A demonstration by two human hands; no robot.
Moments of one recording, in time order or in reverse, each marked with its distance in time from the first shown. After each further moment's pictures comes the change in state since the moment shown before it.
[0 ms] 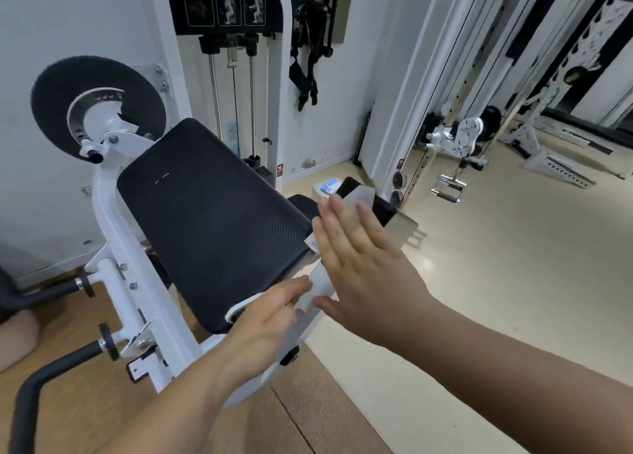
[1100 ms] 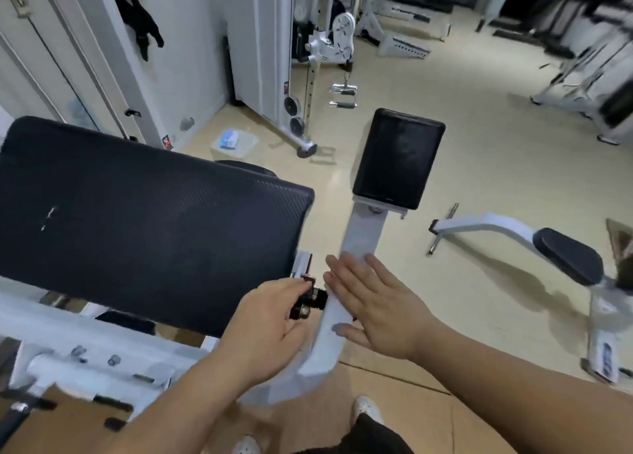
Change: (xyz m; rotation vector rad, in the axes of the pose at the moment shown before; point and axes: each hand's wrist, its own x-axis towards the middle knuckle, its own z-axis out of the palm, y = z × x) left_hand 0.065 -0.098 -0.127 0.690 -0.456 0.493; right_hand -0.022 -0.173 0.082 0.196 -0.266 0.327
